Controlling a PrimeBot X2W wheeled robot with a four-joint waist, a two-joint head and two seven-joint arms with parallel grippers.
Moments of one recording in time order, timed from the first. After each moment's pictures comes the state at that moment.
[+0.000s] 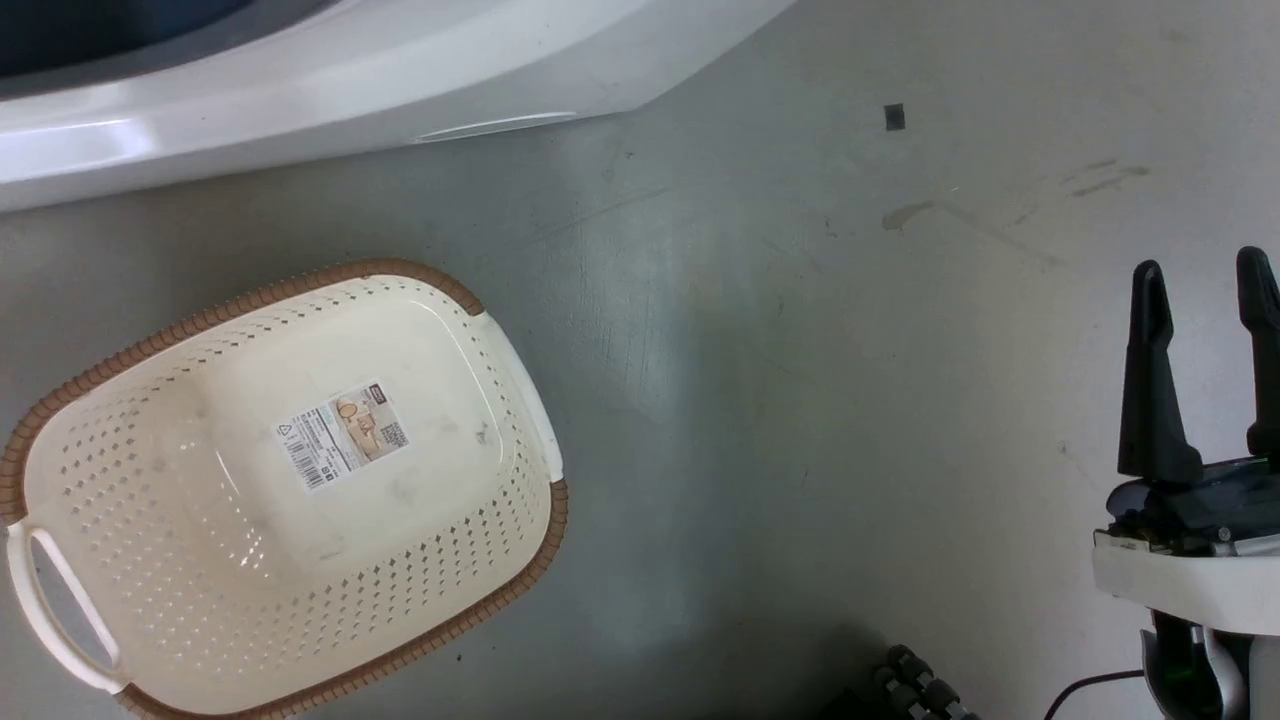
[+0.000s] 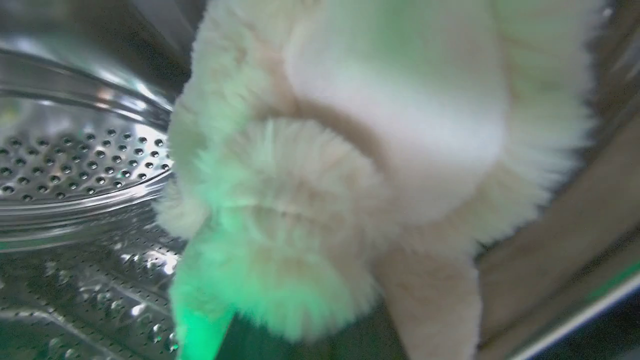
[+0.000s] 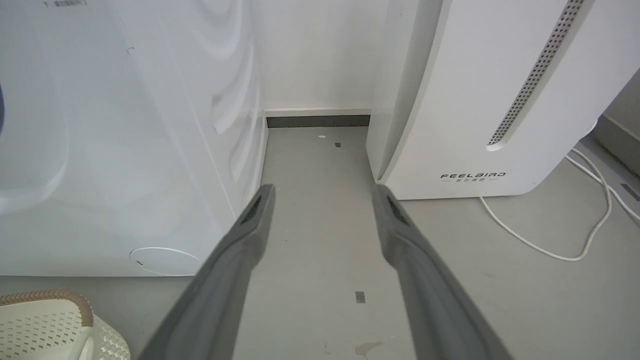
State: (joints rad) left arm -1.58 0.74 -0.87 0.75 -0.19 -0.13 0.13; right arm -0.16 -0.05 -0.10 -0.24 0.20 0.13 -0.26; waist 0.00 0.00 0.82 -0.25
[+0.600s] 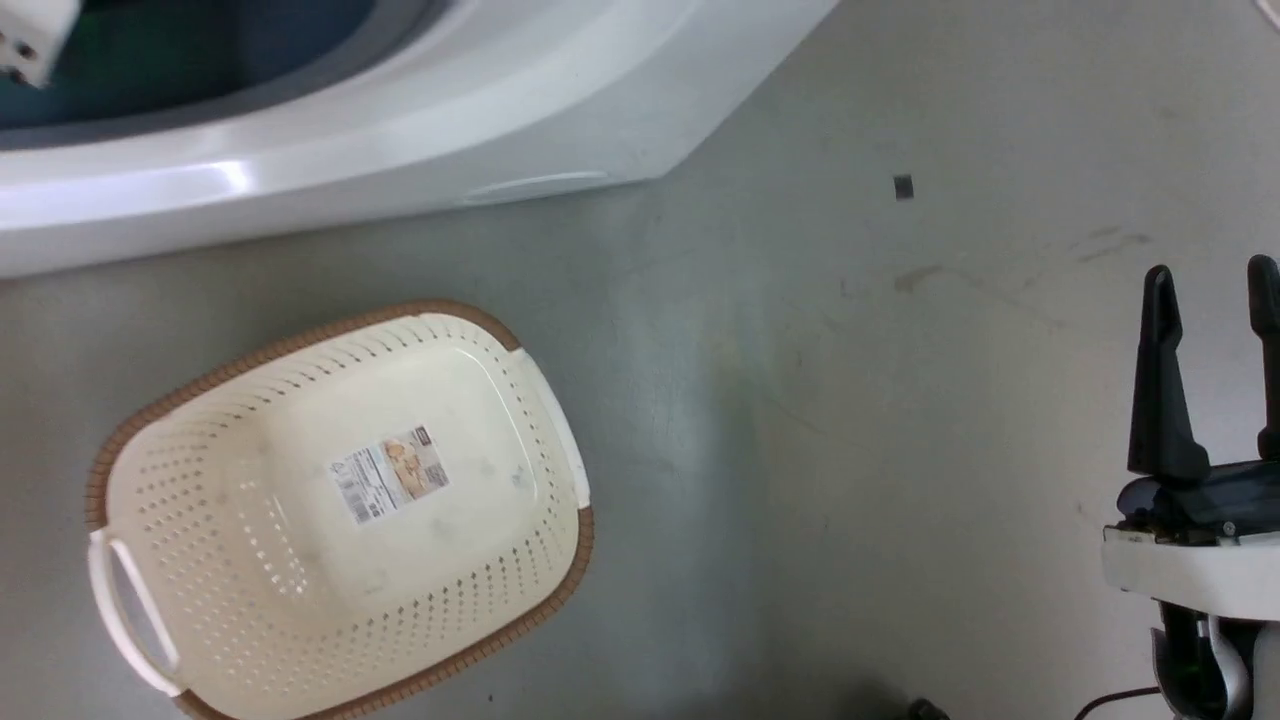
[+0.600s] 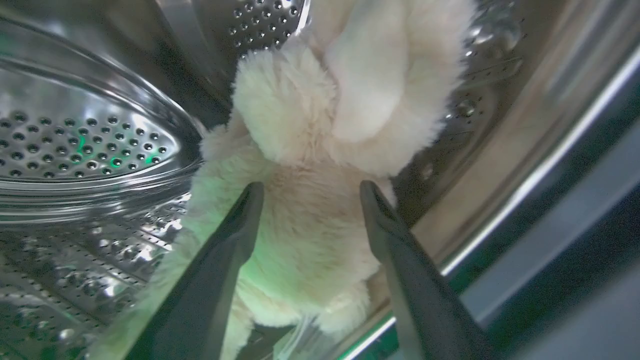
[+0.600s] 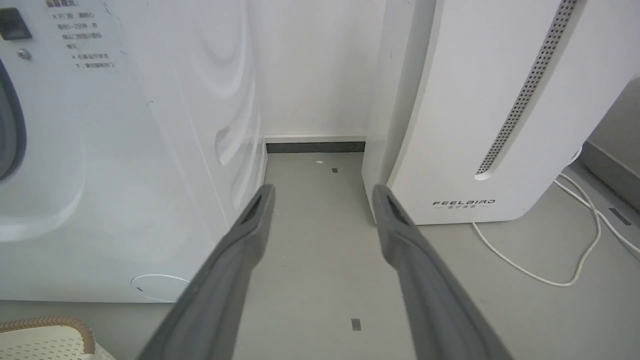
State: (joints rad) left arm -1.53 0.66 -1.04 0.99 -0.41 -0.12 -0.14; right arm -0.17 -0.05 -0.14 -0.19 0.17 0.13 -0.26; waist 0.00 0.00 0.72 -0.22
